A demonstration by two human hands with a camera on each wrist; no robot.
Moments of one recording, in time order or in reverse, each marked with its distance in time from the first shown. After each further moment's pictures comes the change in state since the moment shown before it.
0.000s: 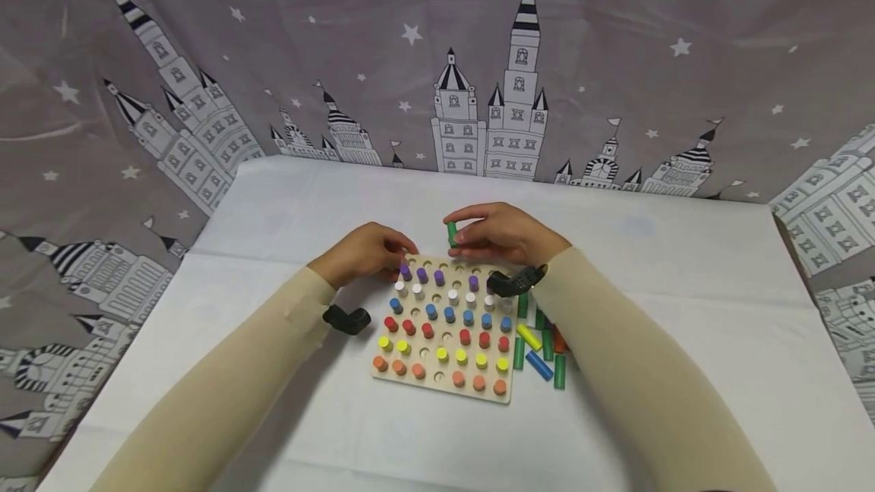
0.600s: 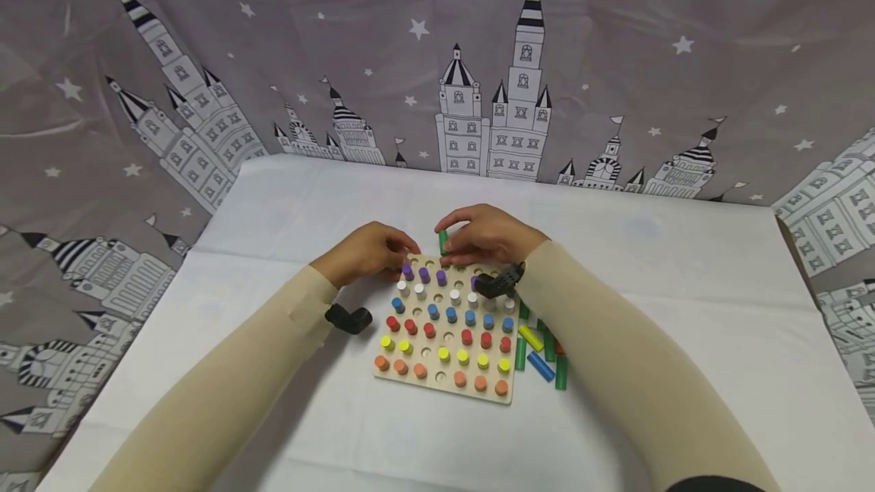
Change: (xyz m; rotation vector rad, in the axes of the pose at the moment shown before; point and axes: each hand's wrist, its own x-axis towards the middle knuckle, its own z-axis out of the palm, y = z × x) left_hand -0.001 -0.007 0.008 -0.001 0.016 0.011; right_hand 0.017 0.005 0.023 -0.189 -0.014 -0.009
